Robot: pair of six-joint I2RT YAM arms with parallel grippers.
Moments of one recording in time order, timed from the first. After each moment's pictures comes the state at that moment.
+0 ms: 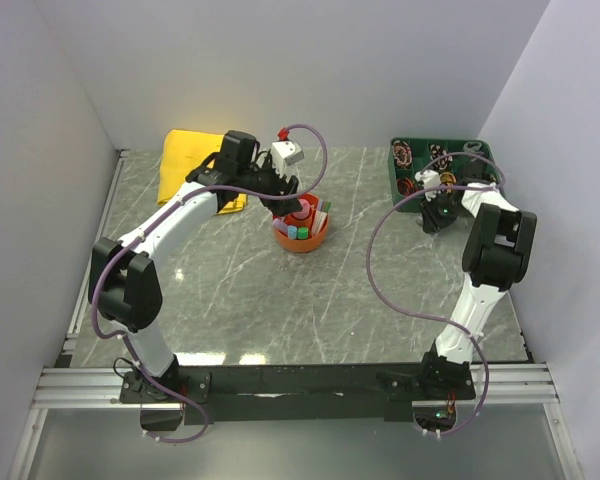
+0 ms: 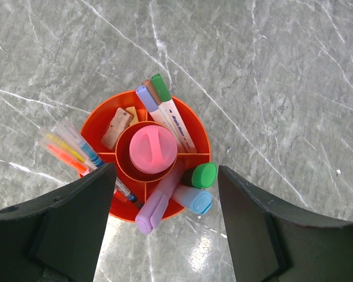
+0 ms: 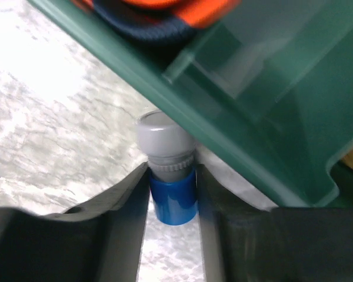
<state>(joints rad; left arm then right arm) -0.46 1.74 1.54 -0.41 0.61 0.27 -0.27 2.05 1.46 -0.61 -0.41 -0.87</state>
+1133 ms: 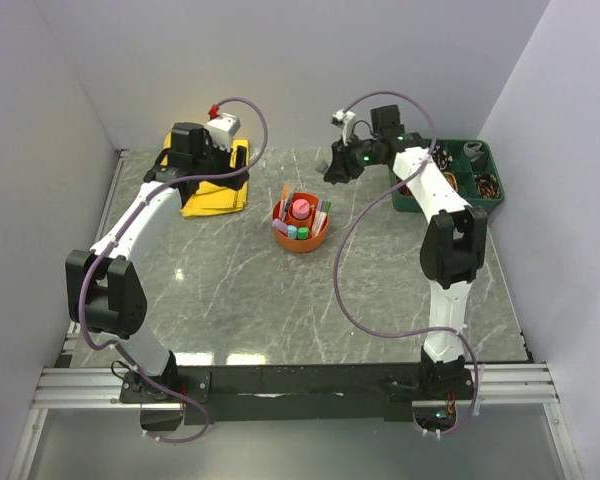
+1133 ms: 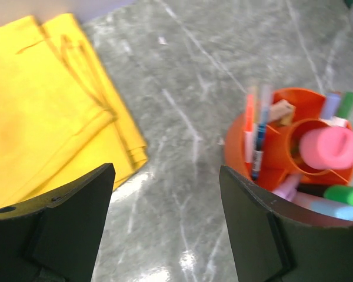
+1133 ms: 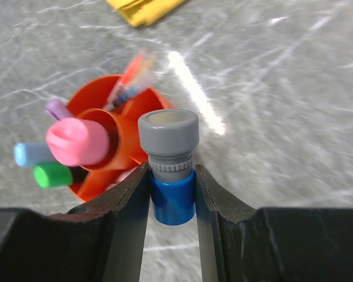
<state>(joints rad) -0.25 1.65 1.46 -0.33 0.26 0.08 0.22 2.08 1.96 -0.68 -0.77 -0.39</state>
